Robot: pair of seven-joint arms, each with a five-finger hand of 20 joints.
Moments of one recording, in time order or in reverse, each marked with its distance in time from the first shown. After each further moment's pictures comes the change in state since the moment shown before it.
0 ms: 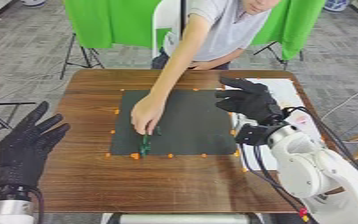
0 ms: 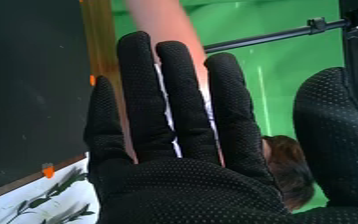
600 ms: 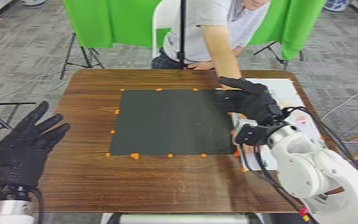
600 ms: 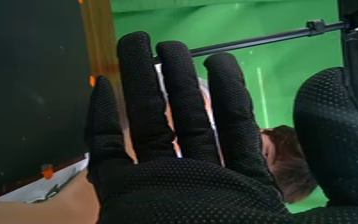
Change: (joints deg) left arm 0.3 0.7 0.1 0.0 -0.5 0.2 0.7; right arm 0.2 0.4 -0.4 0.0 0.2 0.0 -0.4
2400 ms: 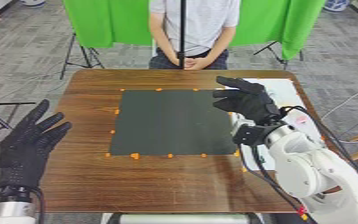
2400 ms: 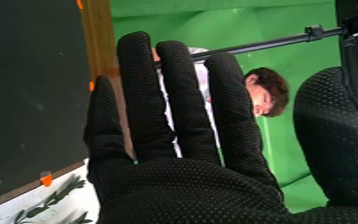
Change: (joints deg) left arm 1.0 2.8 0.9 0.1 -1.7 -0.1 4.5; right arm 1.2 0.0 -1.4 0.3 0.0 -0.1 -0.4
